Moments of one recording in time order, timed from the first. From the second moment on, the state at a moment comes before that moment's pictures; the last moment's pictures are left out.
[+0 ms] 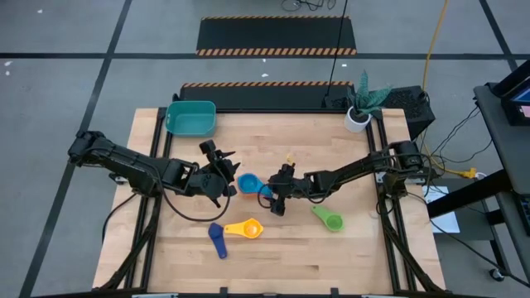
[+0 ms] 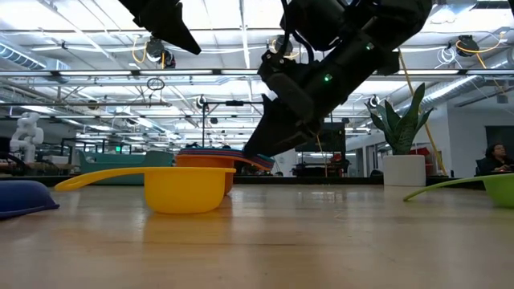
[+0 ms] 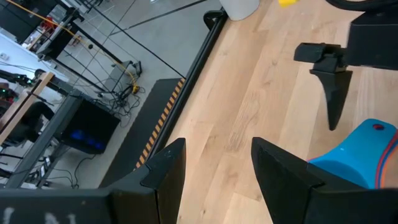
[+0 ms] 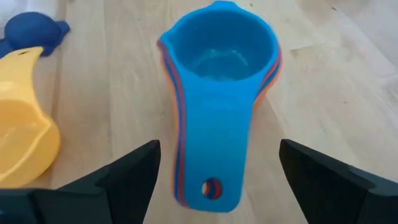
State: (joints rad) left arm -0.27 1.31 1.03 -0.52 -0.89 -0.06; right arm 0.12 1.82 0.94 0.14 0.26 0.27
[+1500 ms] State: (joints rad) left arm -0.27 1.31 1.03 -0.52 -0.89 -0.06; right arm 0.09 1.83 0.94 0.08 0.26 0.26
